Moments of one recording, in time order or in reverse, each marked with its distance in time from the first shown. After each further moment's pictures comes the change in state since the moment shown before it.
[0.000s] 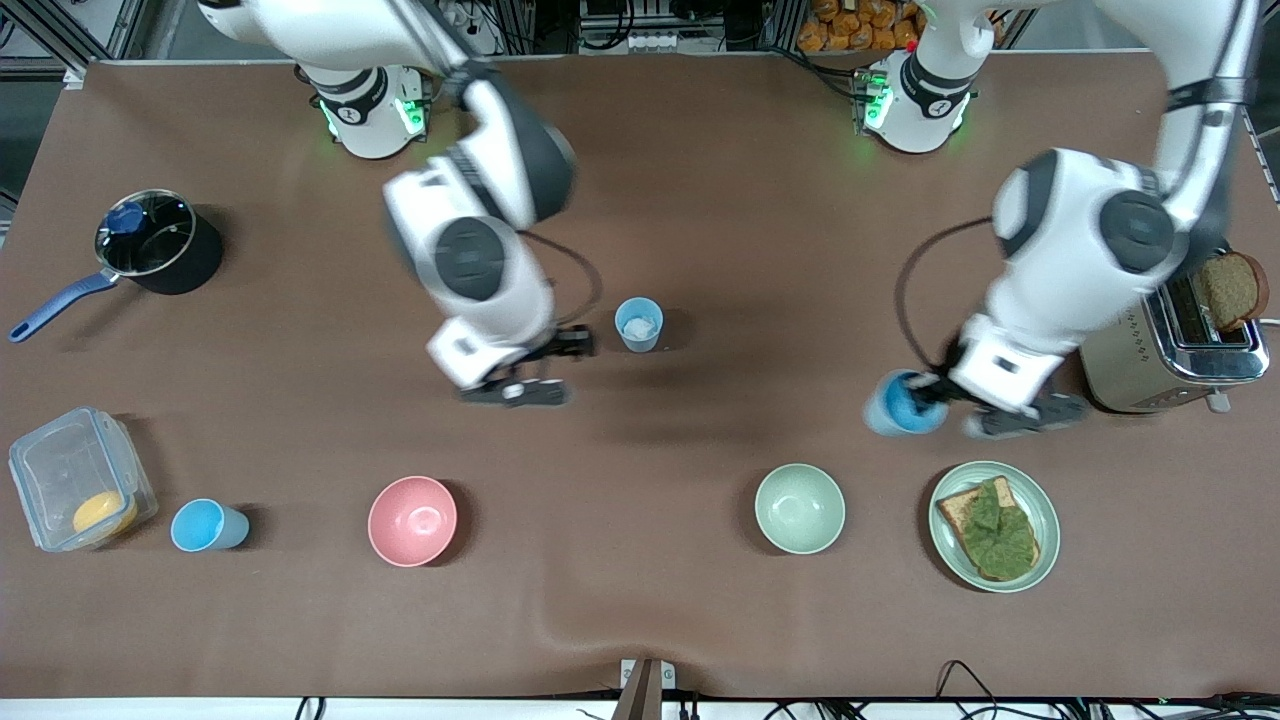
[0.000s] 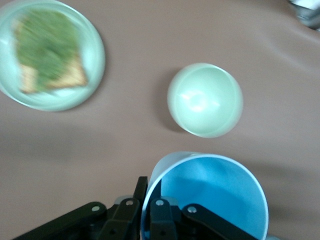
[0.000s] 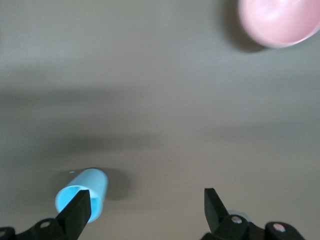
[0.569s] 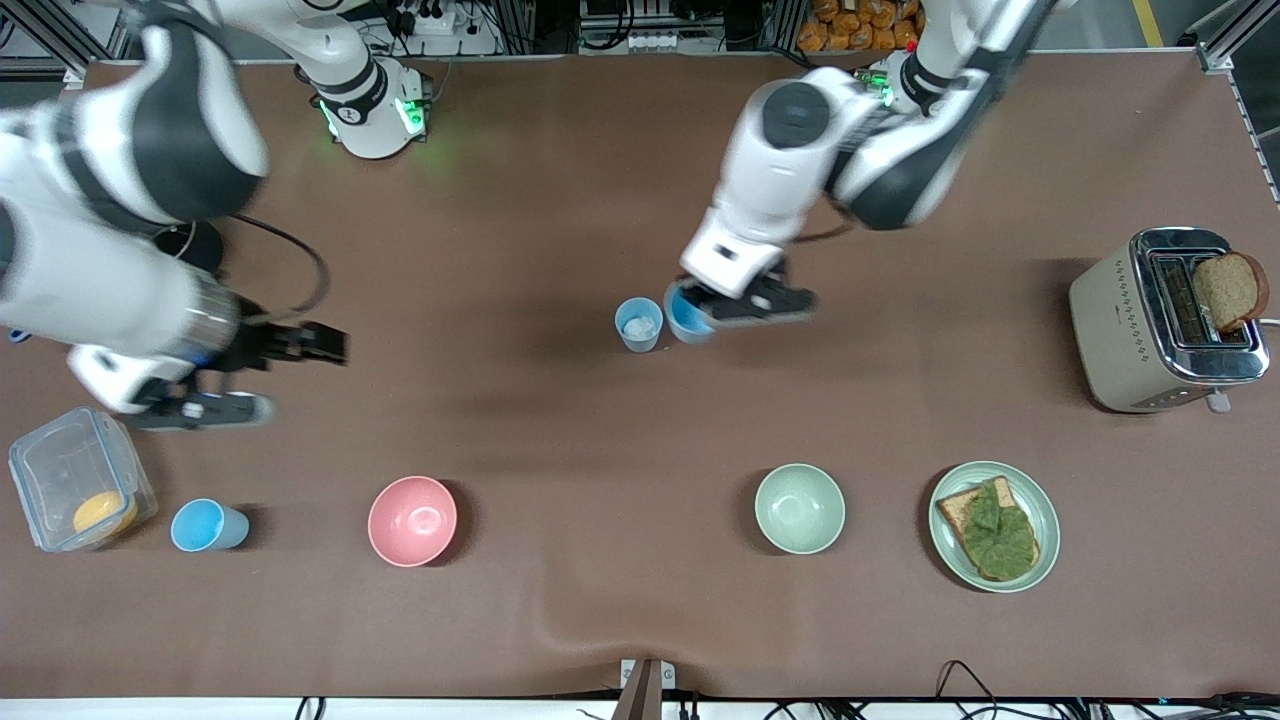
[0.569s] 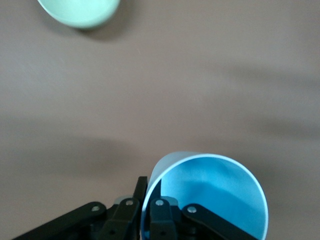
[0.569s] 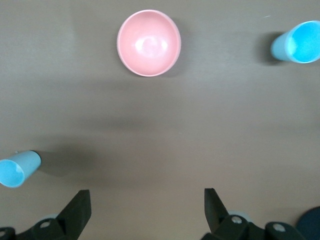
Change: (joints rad) left arm -0.301 0.079 -0.159 -0.008 0.211 0.003 -0.498; right arm -0.353 -0.199 -0.003 -0.002 -0.002 -0.212 -0.425
